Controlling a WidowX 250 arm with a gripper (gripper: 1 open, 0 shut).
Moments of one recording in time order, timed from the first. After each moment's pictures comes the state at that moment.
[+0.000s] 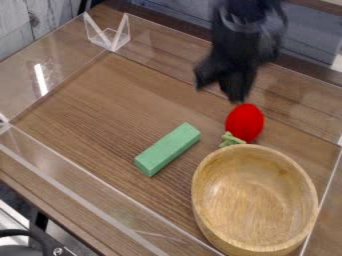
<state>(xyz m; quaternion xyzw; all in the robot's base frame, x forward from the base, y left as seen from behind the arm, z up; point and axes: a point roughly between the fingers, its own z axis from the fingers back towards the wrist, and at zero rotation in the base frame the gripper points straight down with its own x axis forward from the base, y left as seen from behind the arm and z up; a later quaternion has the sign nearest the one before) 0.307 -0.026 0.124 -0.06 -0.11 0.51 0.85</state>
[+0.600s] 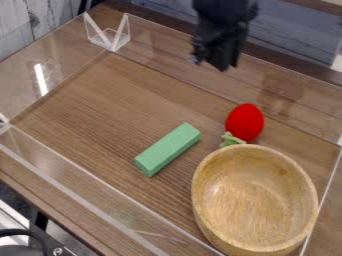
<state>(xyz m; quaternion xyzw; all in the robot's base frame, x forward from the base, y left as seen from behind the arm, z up) 0.309 -0.040 0.138 -0.04 -0.13 0.63 0.77</state>
